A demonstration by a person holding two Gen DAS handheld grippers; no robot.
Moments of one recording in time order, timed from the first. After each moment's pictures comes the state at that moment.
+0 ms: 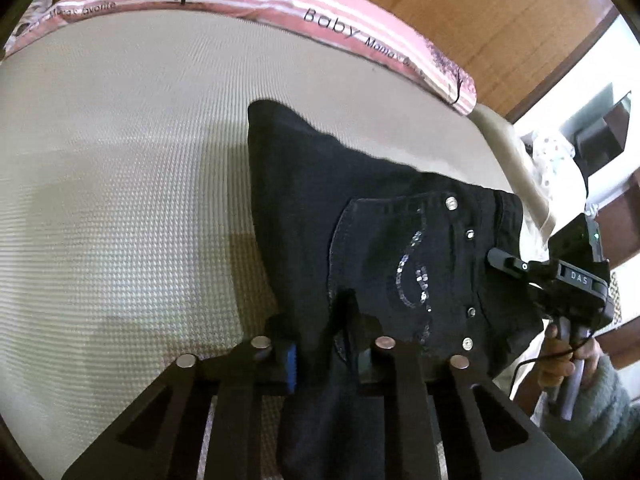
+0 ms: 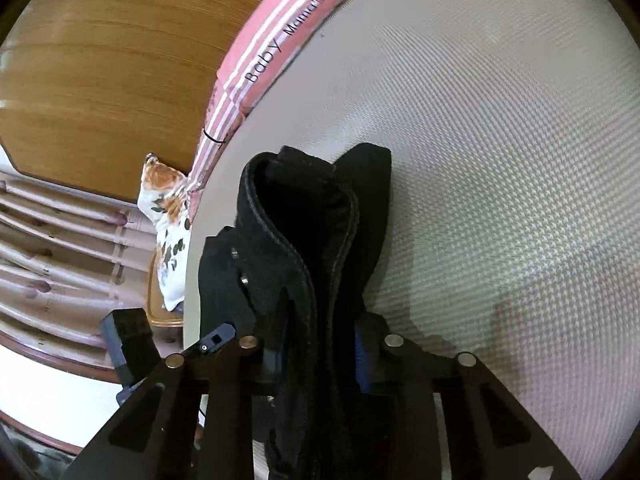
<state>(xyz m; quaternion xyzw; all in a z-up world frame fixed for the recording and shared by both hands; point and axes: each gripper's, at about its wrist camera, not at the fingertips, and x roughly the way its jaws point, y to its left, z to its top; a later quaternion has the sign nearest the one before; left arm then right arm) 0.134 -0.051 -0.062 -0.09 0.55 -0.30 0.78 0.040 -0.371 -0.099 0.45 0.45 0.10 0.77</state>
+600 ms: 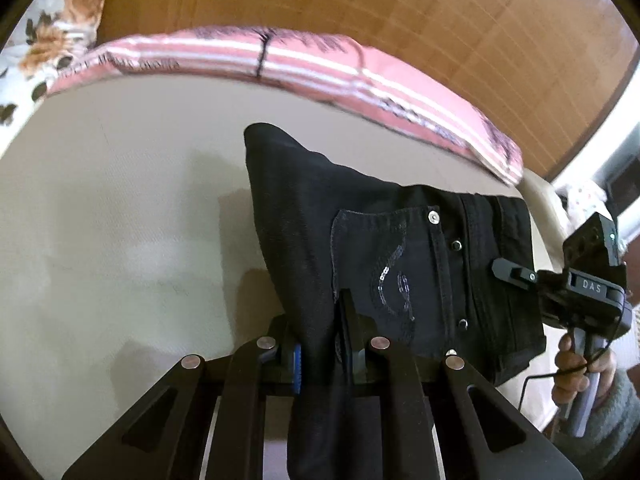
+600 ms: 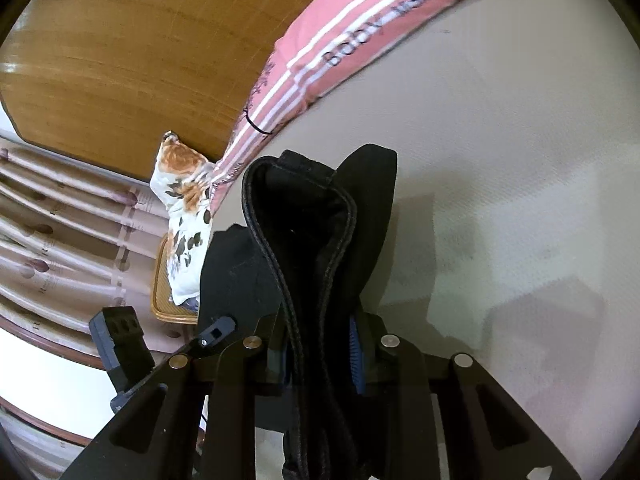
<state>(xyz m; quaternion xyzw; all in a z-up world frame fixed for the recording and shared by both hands) 0.223 0.019 -0.040 -0.08 0.50 -0.22 0.83 0.195 -0.297 -0.072 0.39 0.47 0.16 0.77</state>
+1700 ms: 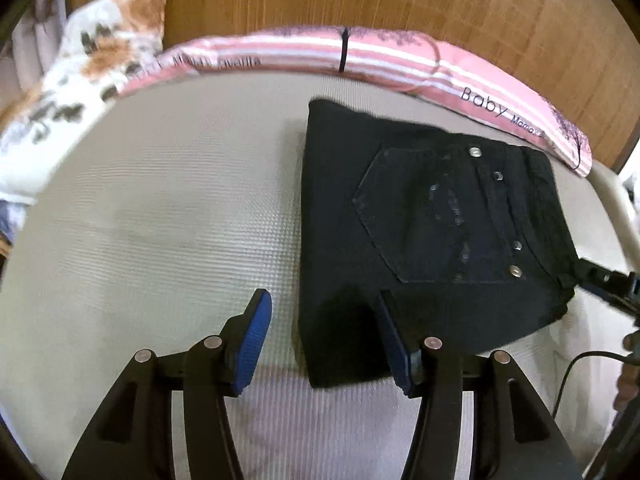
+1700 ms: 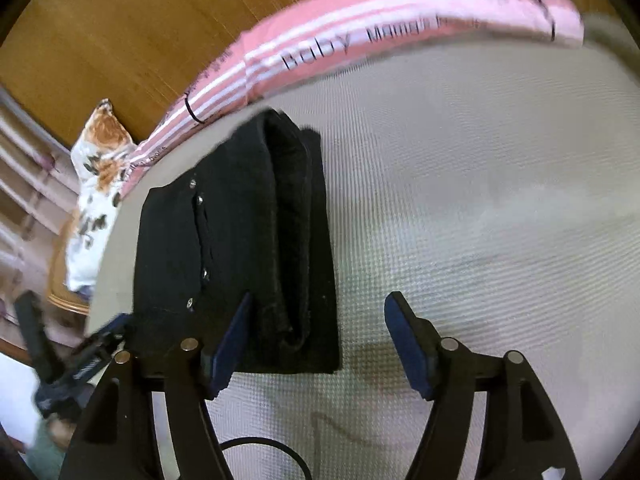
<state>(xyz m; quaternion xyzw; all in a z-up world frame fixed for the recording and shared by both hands) 0.192 0.038 -0.069 0.00 0.48 -0.10 0.87 0.152 -0.267 -0.065 0.20 0.47 0.00 0.86</state>
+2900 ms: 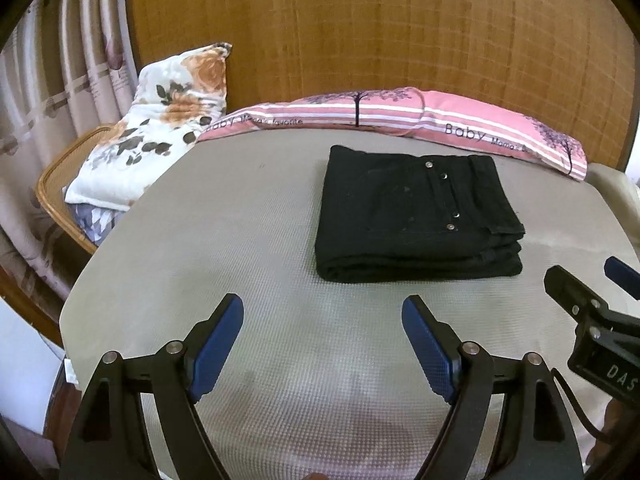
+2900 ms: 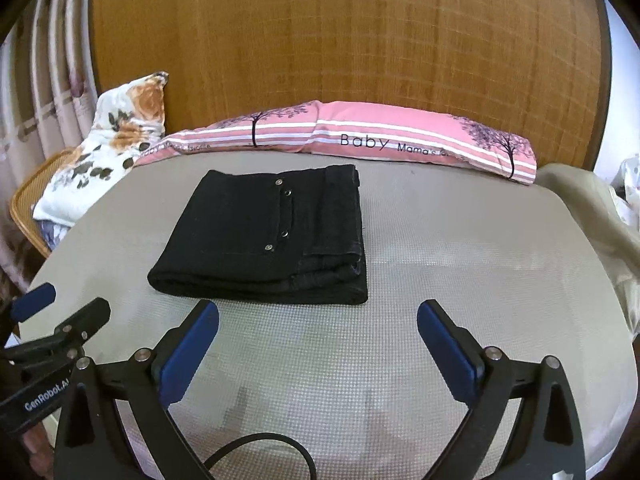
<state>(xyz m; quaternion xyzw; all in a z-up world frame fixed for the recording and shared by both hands) 0.041 0.027 -0.004 0.03 0.39 -0.01 0.92 0.032 -0.158 -0.001 0.02 0.37 -0.05 0.93</state>
